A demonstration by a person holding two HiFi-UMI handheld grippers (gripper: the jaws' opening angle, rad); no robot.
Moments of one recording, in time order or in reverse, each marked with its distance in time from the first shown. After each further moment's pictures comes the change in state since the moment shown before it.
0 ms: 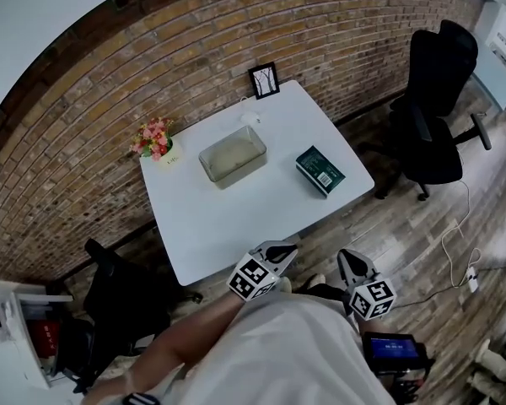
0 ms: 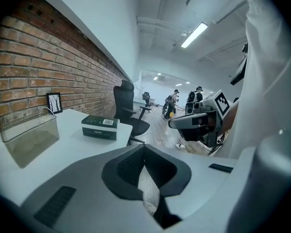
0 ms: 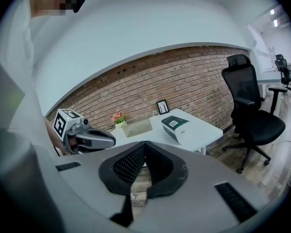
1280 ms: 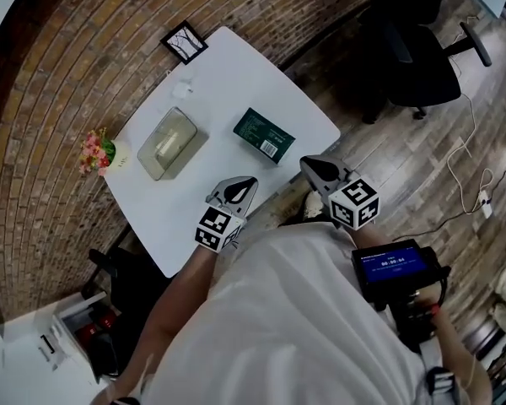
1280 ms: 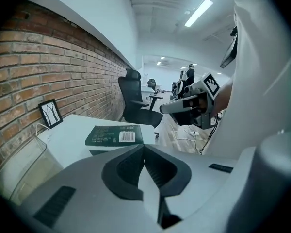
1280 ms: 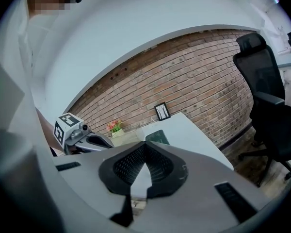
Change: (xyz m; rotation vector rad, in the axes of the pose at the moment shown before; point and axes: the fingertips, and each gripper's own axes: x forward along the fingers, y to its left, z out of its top) left arm 0.095 0.094 0.053 0.096 0.163 0.121; right arm 0.106 -0.118 0.082 0.032 0.004 0.198
